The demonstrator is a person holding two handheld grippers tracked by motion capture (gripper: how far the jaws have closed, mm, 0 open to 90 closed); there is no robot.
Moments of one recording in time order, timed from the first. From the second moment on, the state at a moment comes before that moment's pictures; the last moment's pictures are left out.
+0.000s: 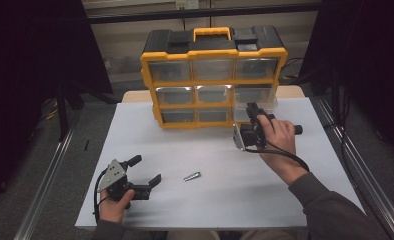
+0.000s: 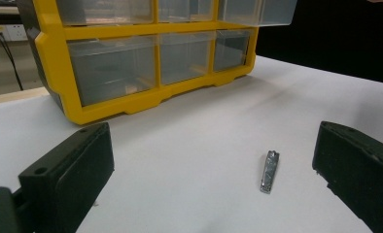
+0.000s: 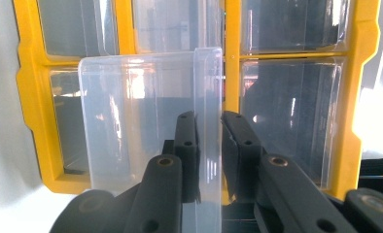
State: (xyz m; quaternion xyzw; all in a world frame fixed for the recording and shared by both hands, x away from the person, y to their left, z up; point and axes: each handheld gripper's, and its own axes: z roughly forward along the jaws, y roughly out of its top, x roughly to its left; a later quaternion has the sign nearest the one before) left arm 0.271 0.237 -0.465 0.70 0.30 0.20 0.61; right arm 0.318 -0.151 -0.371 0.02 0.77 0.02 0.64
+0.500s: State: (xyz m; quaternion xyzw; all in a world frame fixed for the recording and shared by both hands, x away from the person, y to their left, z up) left arm 0.272 0.241 -0.465 0.72 0.28 0.20 0.59; right arm 0.314 -0.152 -0.372 0.06 0.76 0.05 0.65
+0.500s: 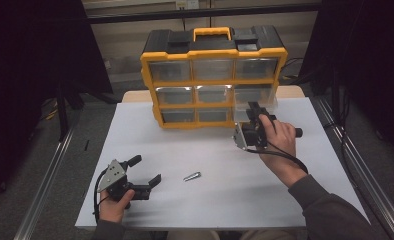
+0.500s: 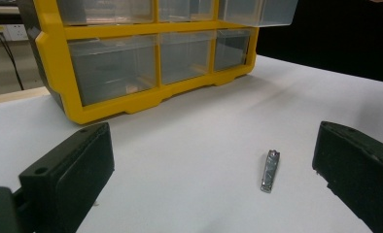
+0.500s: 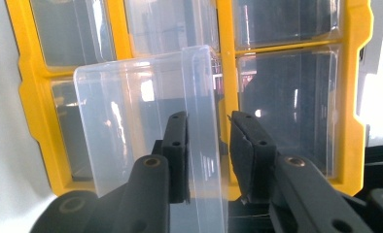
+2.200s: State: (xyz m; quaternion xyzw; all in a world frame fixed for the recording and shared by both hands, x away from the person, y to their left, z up) left arm 0.270 0.243 -0.465 0.73 0.28 0.21 0.58; right arm 0.274 -0.162 -0.419 0.43 0.65 0.46 0.41
